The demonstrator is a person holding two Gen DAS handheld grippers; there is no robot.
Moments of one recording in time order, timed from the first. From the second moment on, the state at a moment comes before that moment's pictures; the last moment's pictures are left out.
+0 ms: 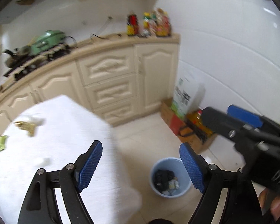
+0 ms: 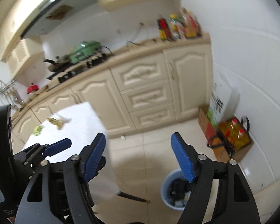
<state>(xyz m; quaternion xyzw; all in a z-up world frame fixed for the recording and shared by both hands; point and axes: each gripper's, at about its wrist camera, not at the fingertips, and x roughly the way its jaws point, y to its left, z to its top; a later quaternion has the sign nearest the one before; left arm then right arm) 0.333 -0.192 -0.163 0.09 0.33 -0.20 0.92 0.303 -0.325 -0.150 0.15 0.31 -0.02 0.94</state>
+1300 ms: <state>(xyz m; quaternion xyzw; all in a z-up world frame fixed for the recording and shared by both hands) 0.495 0.050 -0.172 0.02 0.40 -0.01 0.92 0.469 -0.098 -0.243 0.03 0.45 0.13 0.88</state>
